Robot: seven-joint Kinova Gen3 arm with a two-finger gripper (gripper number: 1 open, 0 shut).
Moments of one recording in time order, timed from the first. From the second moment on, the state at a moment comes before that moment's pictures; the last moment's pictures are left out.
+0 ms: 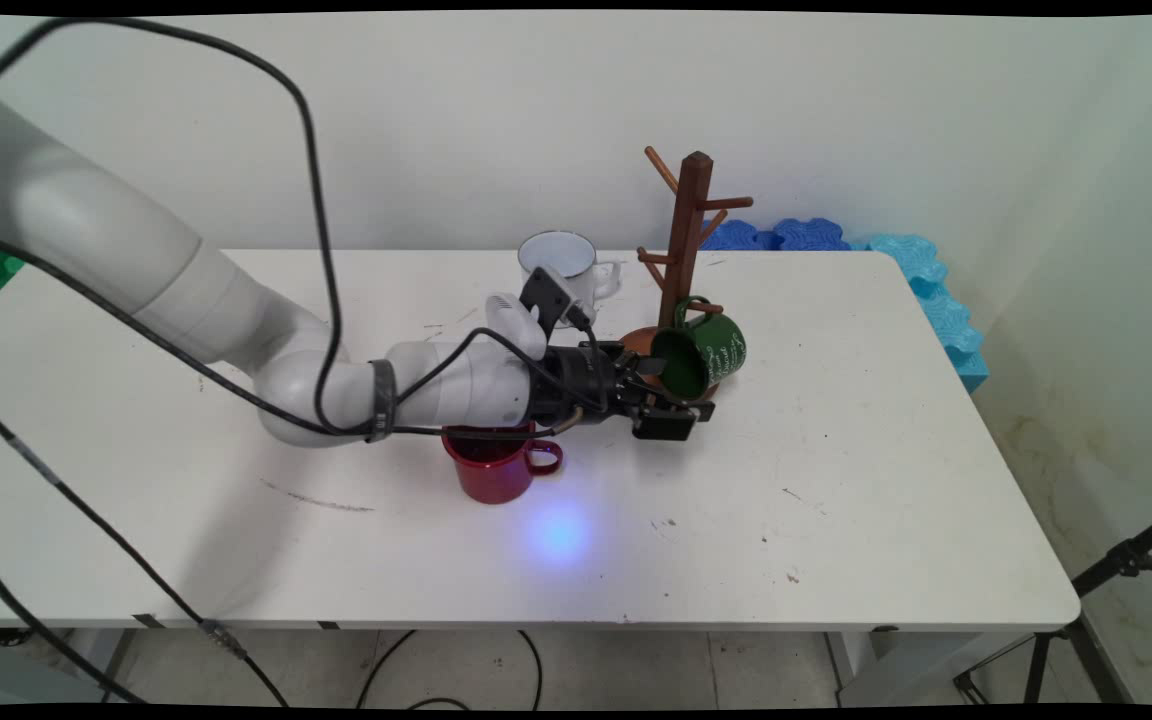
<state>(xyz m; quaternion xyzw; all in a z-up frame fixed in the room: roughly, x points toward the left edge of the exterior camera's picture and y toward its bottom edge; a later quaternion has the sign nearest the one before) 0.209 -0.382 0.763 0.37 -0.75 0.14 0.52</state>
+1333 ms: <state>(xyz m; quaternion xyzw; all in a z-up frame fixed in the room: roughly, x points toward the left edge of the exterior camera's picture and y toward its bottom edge) 0.175 -0.418 0.743 0.39 -0.74 0.15 0.54</state>
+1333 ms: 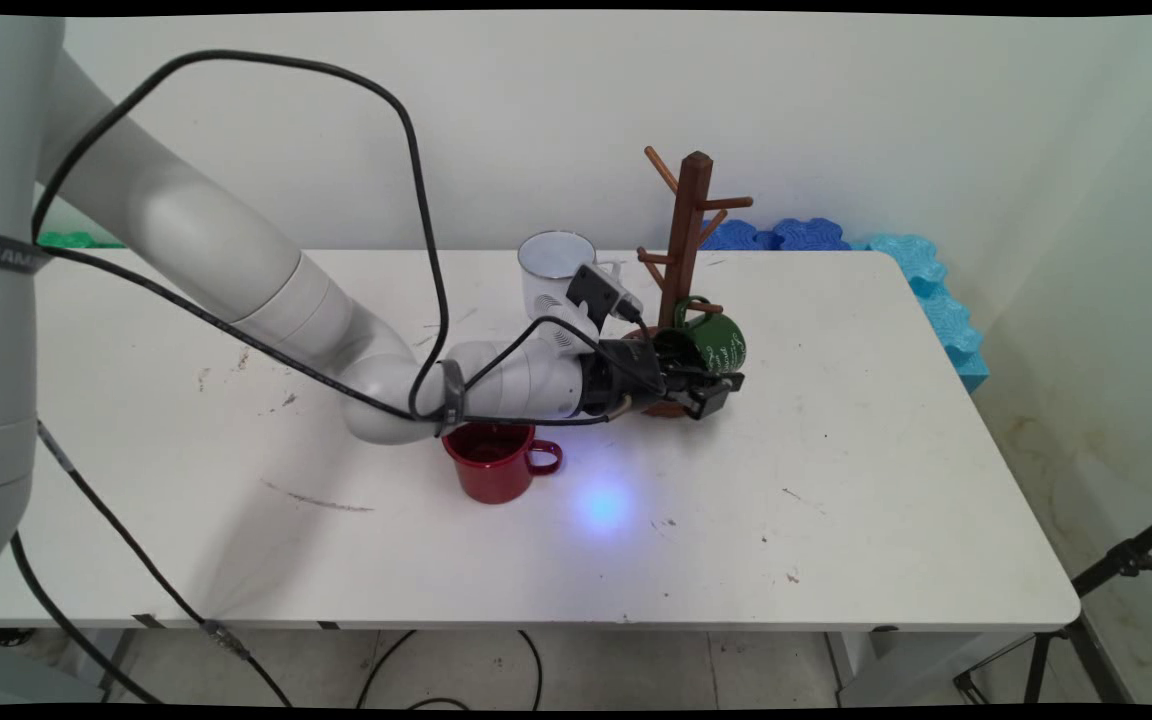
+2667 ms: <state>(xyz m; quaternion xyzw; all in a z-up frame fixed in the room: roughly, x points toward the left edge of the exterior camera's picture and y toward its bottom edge) 0.184 -0.398 0.788 0.34 -0.76 0.12 0.55</state>
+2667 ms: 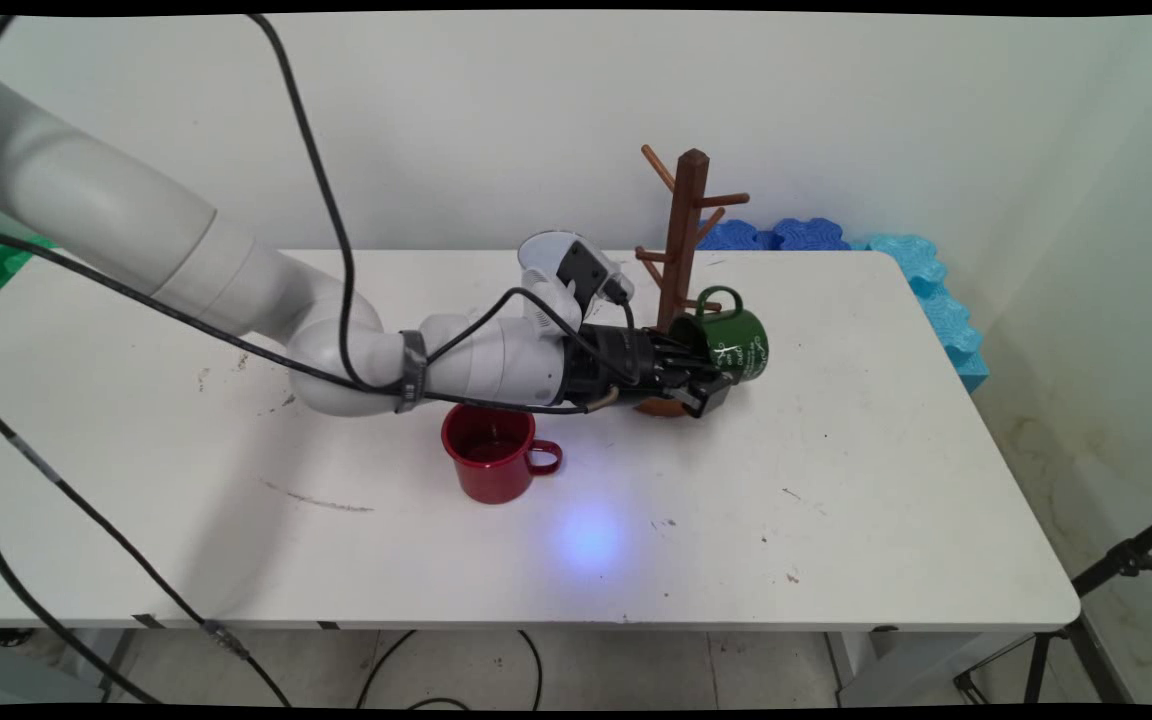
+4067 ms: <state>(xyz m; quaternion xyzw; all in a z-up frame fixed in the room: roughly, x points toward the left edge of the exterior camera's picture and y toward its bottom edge) 0.214 -0.360 0.909 0.29 -0.84 0.09 0.45</state>
